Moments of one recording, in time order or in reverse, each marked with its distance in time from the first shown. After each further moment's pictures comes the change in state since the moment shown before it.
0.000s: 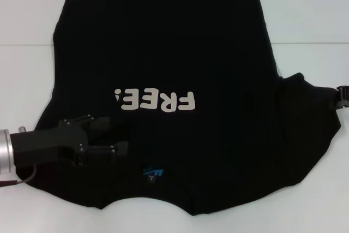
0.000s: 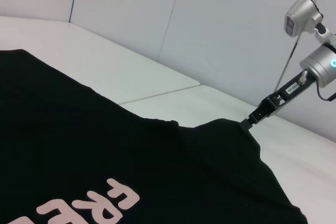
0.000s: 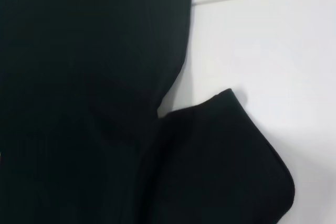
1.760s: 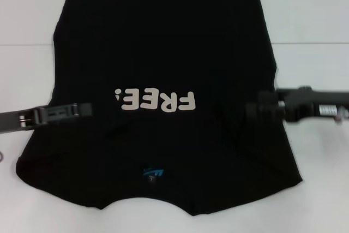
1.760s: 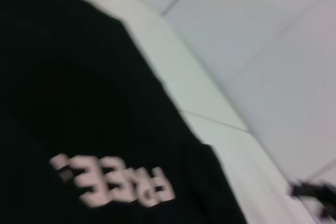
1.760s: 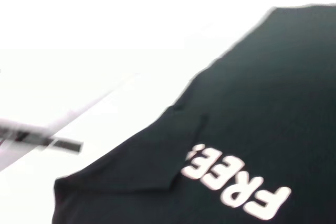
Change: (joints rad) left arm -0.010 0.103 -0.040 0.022 0.007 0.010 -0.695; right arm -0.141 0.044 -0.047 0.134 0.710 -0.211 -0.961
